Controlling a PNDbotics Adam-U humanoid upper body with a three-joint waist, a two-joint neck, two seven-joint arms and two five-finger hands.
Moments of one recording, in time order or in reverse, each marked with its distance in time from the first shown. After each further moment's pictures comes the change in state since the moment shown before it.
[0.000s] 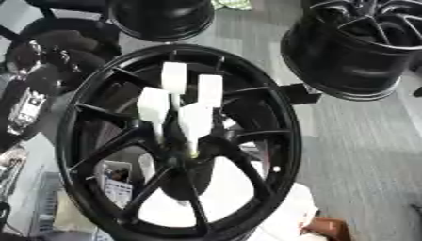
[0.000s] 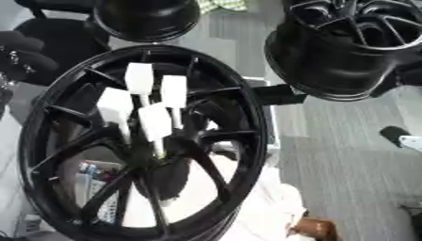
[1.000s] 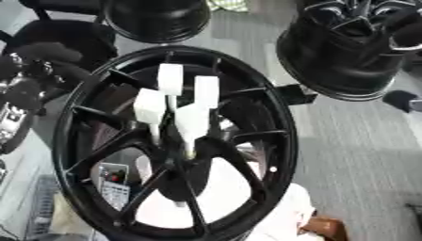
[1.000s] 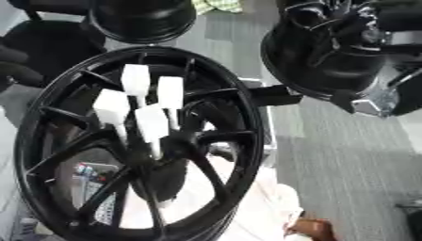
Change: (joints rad) left arm -0.005 0.006 -0.019 0.000 0.010 0.009 -0.024; right arm -0.434 0.099 0.154 0.000 -0.094 -0.036 0.160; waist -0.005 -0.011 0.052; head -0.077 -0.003
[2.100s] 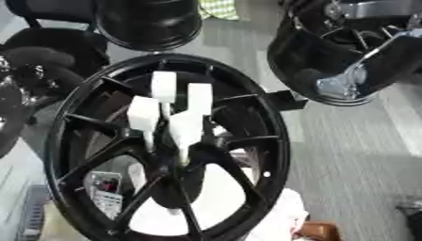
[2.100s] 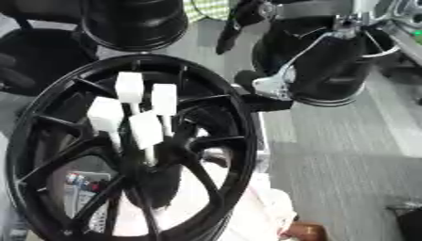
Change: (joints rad) left arm -0.083 -0.009 -0.050 0.000 0.081 0.032 -0.077; right arm -0.282 0.282 0.143 0.000 -0.022 0.310 0.147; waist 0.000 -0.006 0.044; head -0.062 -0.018
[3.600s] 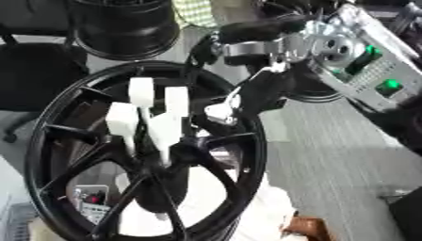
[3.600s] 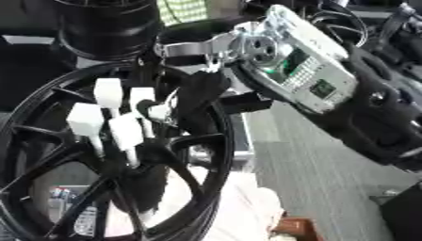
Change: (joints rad) left arm -0.107 0.024 0.036 0.000 0.319 -0.225 -0.210; right arm 0.033 0.271 0.118 0.015 0.193 0.291 0.050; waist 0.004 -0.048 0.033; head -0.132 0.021
